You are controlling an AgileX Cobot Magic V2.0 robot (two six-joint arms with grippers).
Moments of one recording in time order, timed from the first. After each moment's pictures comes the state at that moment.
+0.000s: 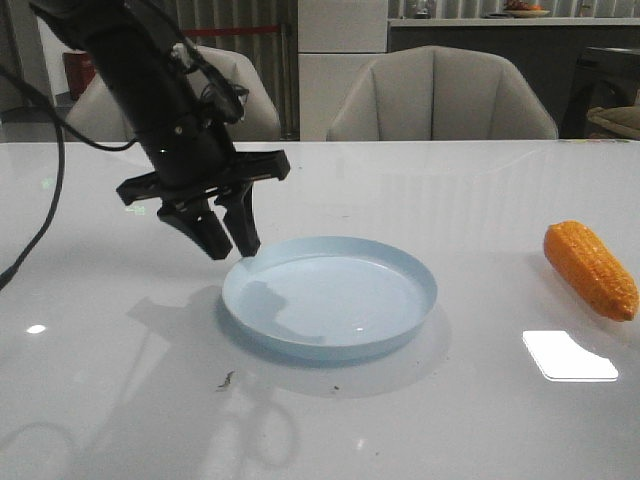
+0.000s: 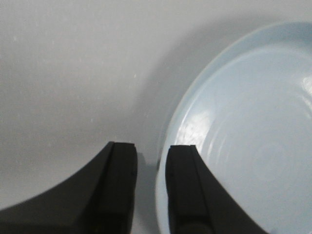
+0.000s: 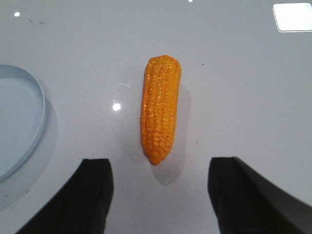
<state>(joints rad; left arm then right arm) -0.41 2.13 -1.68 -0.33 0.88 0.10 0.06 0.97 -0.46 0.10 0.18 0.02</state>
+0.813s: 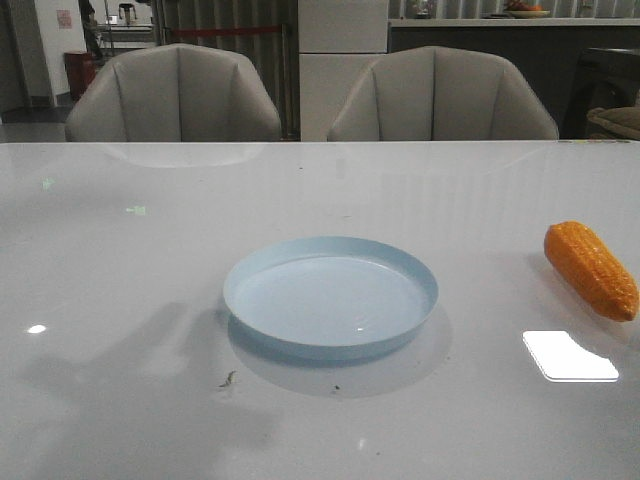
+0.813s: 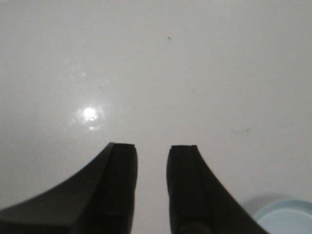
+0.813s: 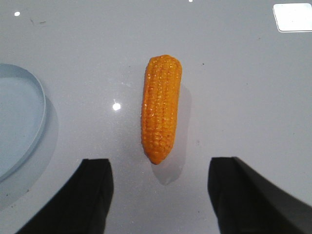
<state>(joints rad) -0.26 1.98 -2.12 -0.10 0.95 0.11 0.06 0.97 -0.46 0.10 0.18 0.02</state>
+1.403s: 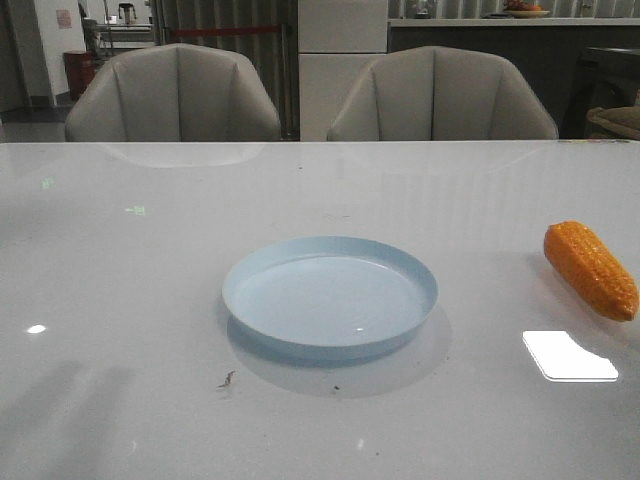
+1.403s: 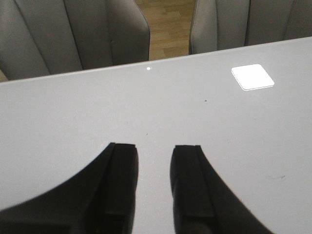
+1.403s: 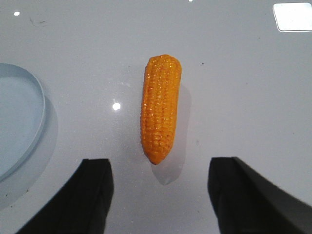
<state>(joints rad) -0.22 1.56 -1.37 -0.05 0.29 0.11 0.06 0.97 -0.46 0.10 0.18 0.02</state>
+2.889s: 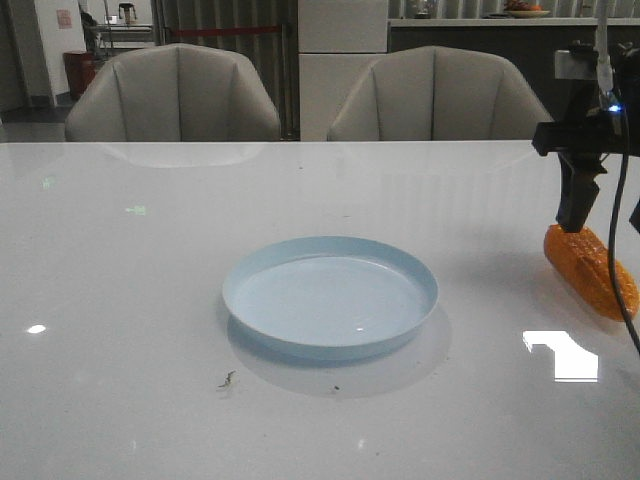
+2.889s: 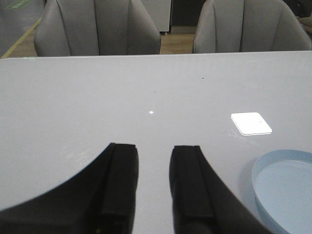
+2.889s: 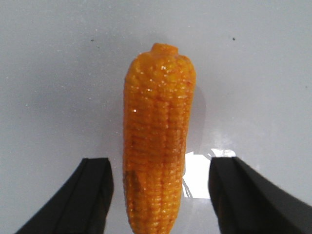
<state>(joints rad) -0.22 0.75 -0.39 -0.12 -0.06 0.11 0.06 1.81 -1.27 0.02 0.77 0.11</state>
